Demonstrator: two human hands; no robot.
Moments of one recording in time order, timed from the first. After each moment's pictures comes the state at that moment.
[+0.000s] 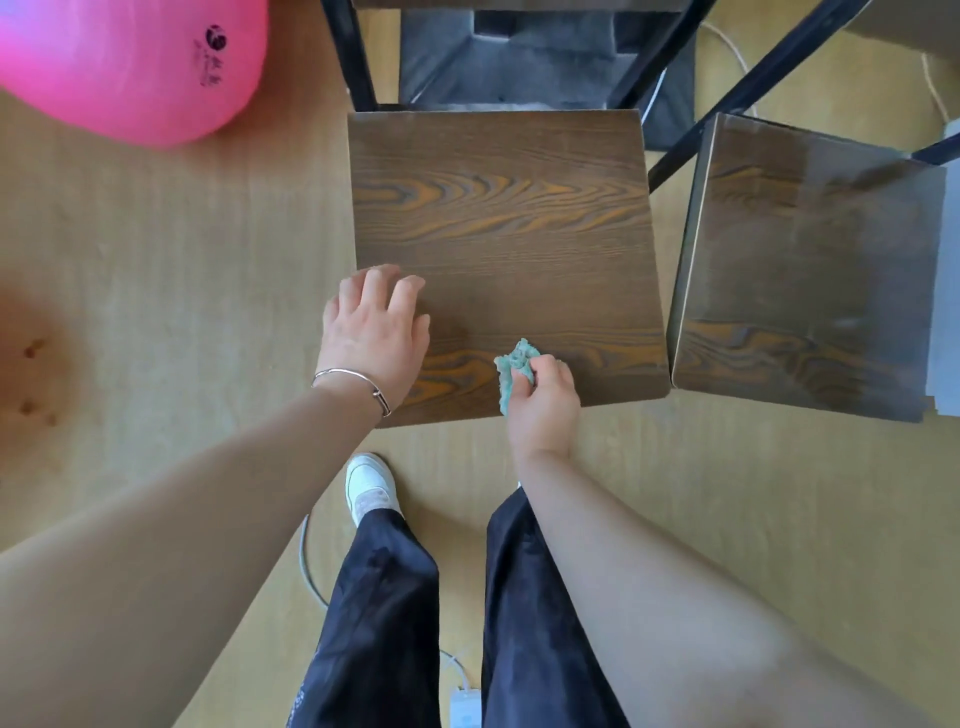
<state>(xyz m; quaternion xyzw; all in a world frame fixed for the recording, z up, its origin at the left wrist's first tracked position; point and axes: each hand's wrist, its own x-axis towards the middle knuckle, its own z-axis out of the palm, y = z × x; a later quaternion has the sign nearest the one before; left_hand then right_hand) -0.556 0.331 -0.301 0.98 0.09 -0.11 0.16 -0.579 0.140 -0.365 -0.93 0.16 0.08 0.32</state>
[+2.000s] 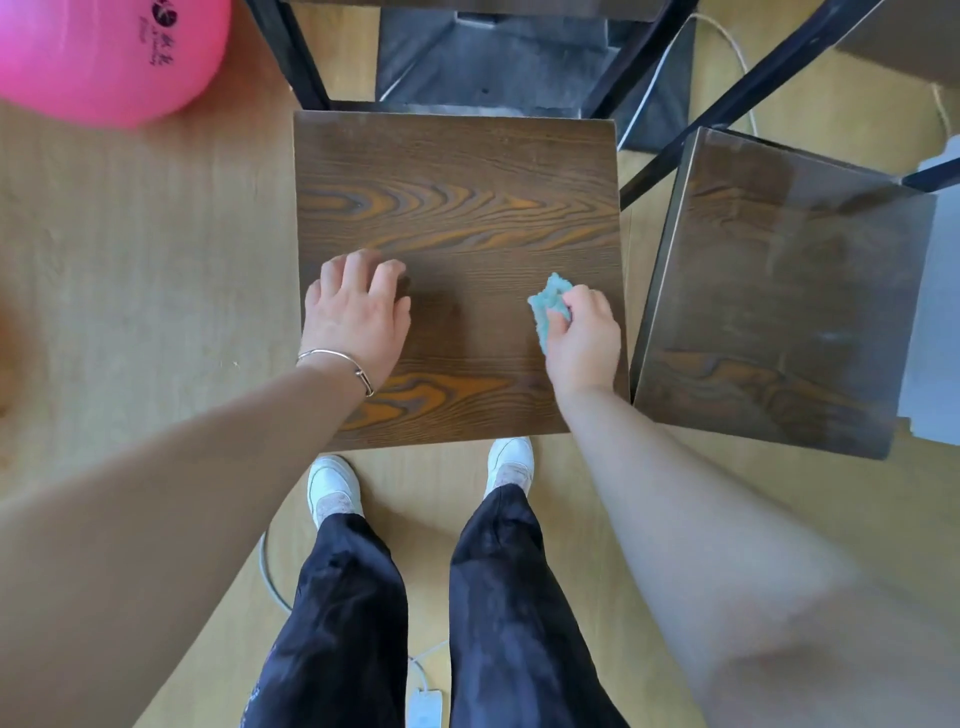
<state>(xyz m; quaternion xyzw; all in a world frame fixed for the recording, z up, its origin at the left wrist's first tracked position) -0.502 0.303 -0.332 0.97 0.11 -0.11 0.16 -0.447 0.065 -0.366 -0.97 0.03 0.07 0.22</state>
